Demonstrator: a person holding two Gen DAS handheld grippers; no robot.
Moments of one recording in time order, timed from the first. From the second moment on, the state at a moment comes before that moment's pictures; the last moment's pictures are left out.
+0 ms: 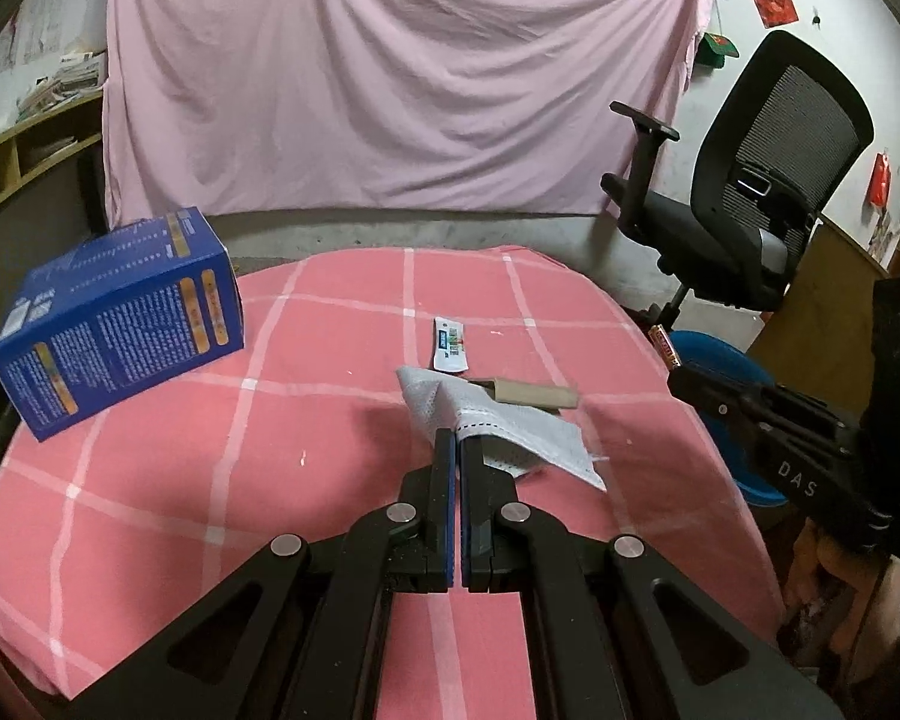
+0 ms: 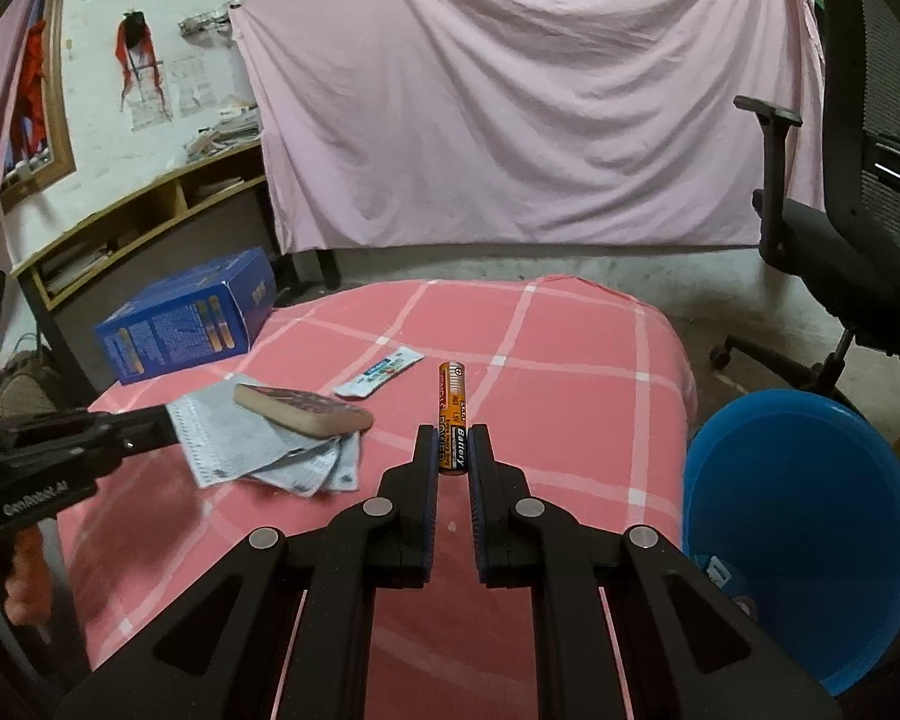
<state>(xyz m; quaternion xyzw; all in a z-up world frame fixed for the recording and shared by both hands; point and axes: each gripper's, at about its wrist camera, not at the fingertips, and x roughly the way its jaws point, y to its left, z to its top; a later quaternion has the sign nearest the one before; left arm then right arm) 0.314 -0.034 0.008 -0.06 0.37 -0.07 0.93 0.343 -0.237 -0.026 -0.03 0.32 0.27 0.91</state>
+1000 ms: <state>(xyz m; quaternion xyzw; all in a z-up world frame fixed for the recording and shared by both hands) 0.355 -0.047 0.019 -0.08 0.32 -0.09 0.94 0.342 -0.256 -0.019 0.00 0.29 0.26 0.92</state>
